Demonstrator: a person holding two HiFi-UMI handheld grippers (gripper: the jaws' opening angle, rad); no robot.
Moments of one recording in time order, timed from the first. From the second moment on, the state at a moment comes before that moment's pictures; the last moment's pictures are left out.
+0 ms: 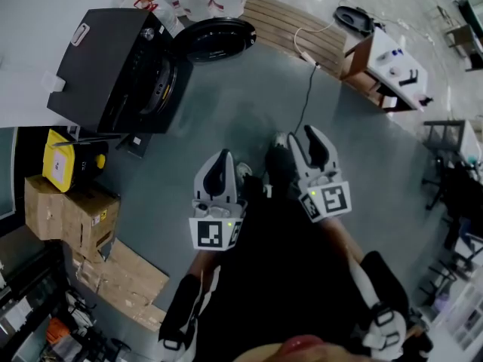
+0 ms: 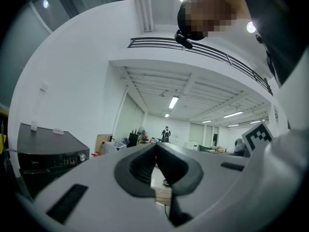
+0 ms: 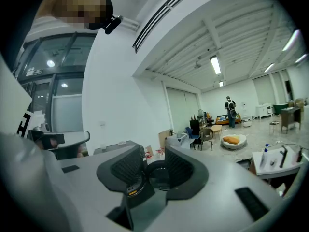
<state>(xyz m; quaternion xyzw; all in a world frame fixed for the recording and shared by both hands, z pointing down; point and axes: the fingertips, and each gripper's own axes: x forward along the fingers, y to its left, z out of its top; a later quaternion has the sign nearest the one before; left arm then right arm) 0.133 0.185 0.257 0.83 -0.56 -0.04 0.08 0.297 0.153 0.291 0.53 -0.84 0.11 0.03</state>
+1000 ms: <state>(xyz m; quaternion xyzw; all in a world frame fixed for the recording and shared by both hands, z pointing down) 0.168 -0.087 0.255 0.80 -0.60 -0.02 0.08 0.303 -0.145 0.320 0.44 -0.89 0.12 0.06</state>
